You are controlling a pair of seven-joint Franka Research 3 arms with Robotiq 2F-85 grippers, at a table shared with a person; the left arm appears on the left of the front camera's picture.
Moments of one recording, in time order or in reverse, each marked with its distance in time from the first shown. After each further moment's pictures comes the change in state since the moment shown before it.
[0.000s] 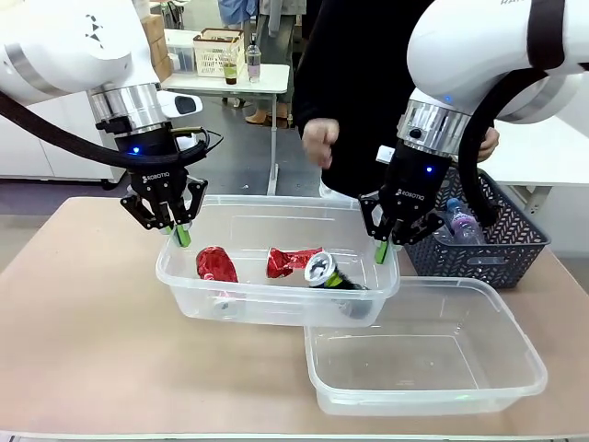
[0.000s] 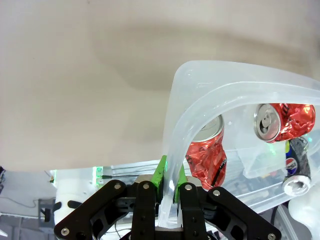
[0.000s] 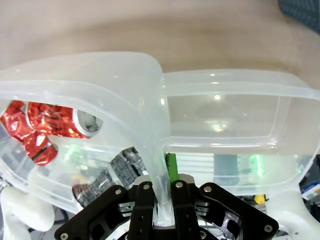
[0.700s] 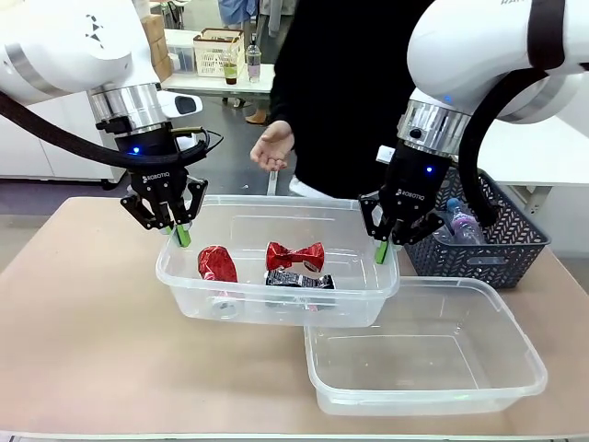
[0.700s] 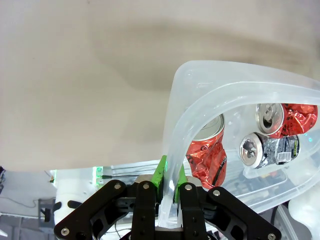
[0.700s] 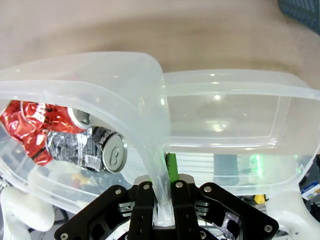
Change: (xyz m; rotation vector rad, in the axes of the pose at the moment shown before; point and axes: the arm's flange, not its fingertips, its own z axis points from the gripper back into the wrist) left arm 0.000 0.000 0.000 0.000 0.000 0.000; right arm 0.000 0.000 0.000 0.000 0.000 0.000
